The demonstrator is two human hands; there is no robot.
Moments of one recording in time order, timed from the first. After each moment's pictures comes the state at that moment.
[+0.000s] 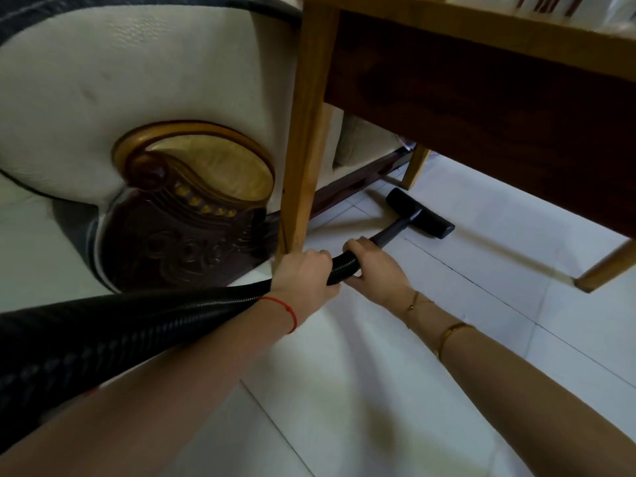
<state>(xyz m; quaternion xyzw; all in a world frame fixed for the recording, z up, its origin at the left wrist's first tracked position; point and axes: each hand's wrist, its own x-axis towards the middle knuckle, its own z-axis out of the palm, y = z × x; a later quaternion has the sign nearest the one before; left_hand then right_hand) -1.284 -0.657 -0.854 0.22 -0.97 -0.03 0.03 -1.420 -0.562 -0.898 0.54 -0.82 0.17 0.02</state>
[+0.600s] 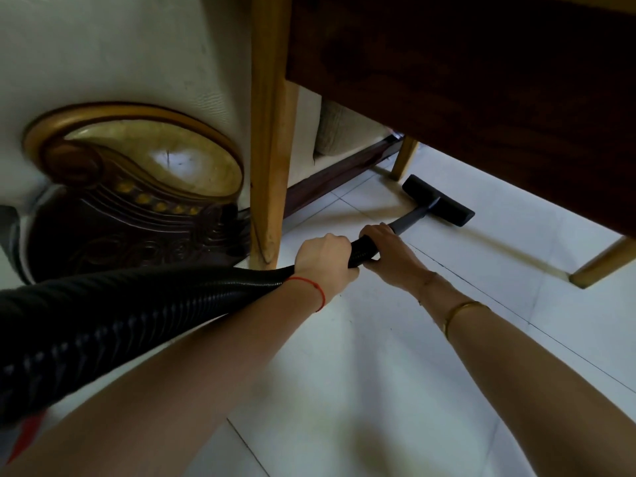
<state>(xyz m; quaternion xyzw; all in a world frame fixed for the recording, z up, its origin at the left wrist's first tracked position) -1.373 -0.637 -0.866 0.22 -0.97 -0.09 0.03 -1.505 -0.543 -0.906 0.49 -0.85 0.20 -0.04</state>
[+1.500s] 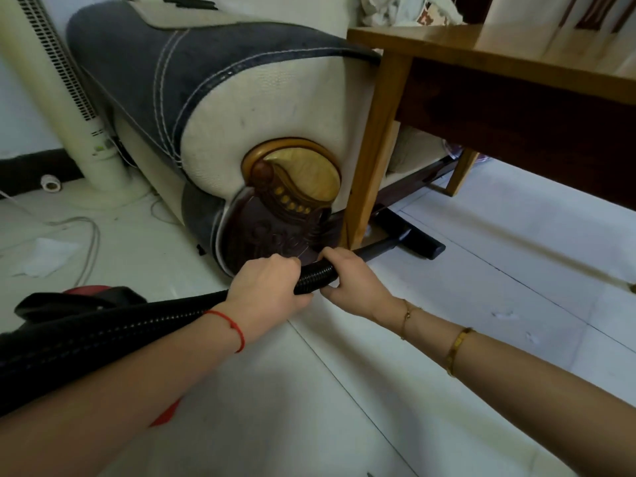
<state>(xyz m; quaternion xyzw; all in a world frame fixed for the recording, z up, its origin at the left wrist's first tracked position) -1.095 -0.690 -0.796 0.28 -0.96 -0.01 0.02 -1.247 -0.613 -0.858 0.60 -0.76 0.26 -0.07</state>
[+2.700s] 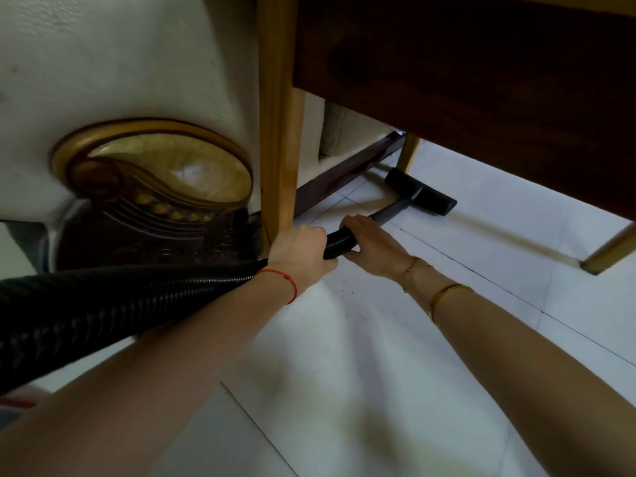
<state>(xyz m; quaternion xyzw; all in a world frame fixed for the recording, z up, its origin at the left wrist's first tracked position) -1.339 -0.680 -0.857 0.23 -0.97 -0.06 0.02 -1.481 -0.581 -0.900 0.55 -0.82 0.17 -0.04</state>
